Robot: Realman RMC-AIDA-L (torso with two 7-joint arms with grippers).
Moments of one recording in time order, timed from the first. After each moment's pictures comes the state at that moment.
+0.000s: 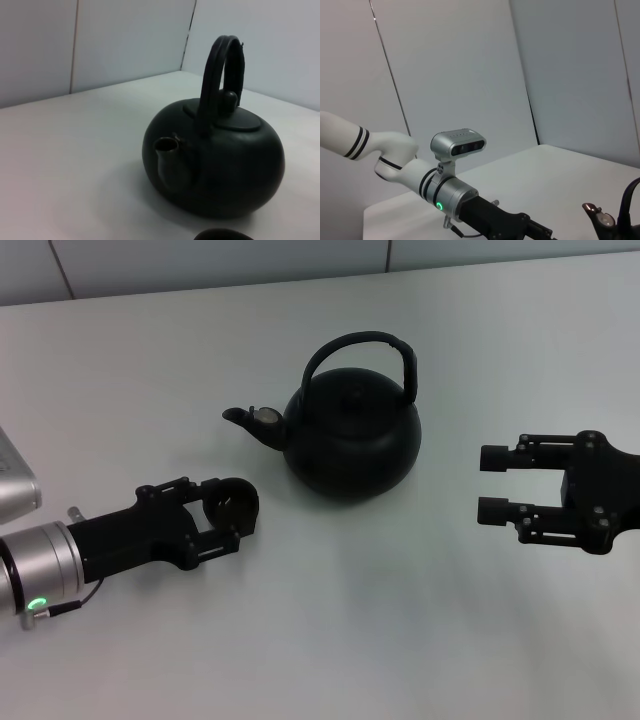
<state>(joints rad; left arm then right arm) -0.51 -2.07 1.04 0.32 1.63 1.21 -1.07 0.30 2.06 -0.64 -0.86 -1.88 -1.91 1.35</state>
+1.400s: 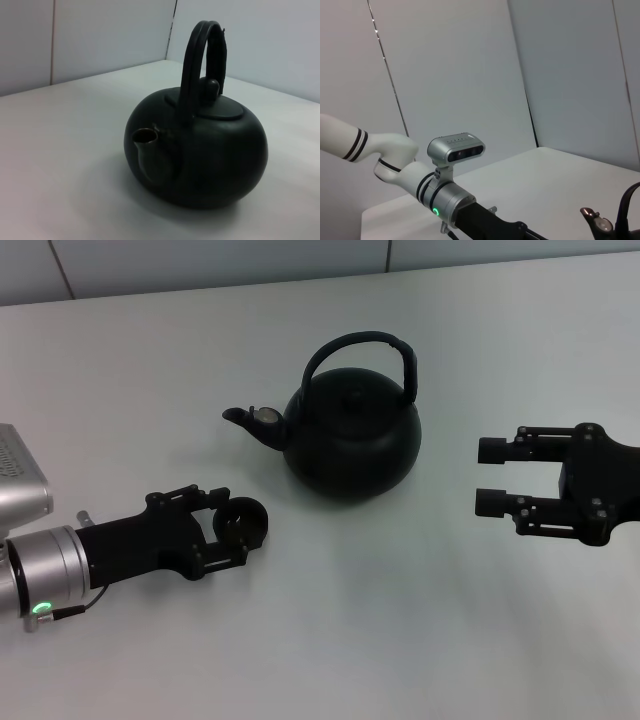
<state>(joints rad) -0.51 -2.07 1.10 0.34 1.63 1.21 -1.08 0.31 2.06 -0.64 -0.87 -1.87 -1.91 1.36</state>
